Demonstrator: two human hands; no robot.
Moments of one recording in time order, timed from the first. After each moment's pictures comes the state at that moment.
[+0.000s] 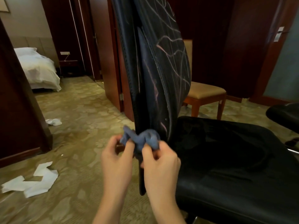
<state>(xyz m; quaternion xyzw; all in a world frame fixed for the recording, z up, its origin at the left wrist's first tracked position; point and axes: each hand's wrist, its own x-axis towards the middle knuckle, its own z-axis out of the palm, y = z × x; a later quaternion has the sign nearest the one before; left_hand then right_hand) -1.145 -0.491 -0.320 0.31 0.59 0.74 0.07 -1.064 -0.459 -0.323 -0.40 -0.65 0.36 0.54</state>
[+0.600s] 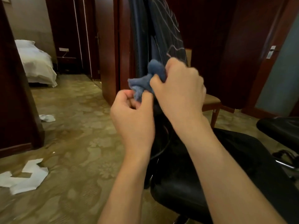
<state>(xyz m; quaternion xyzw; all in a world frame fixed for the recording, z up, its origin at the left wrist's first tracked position) -1.113 -0.470 -0.216 0.29 0.44 0.85 -0.02 -1.049 -0.439 -0.146 -0.38 -0.79 -0.02 0.49</state>
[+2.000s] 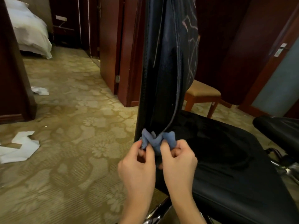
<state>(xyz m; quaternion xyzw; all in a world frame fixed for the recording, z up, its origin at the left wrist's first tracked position) -1.078 -0.478 -0.377 0.26 0.66 0.71 -0.03 -1.015 -0.437 -0.346 -0.45 -0.67 0.32 0.50</state>
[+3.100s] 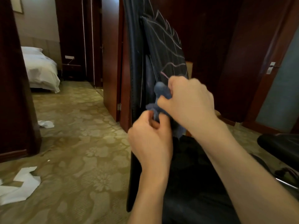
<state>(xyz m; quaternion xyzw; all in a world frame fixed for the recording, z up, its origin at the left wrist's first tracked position) -1.087 -0.429 -0.222 0.31 0.58 0.75 -0.11 -1.029 -0.399 -0.122 -0.34 -0.85 -0.09 0.39</state>
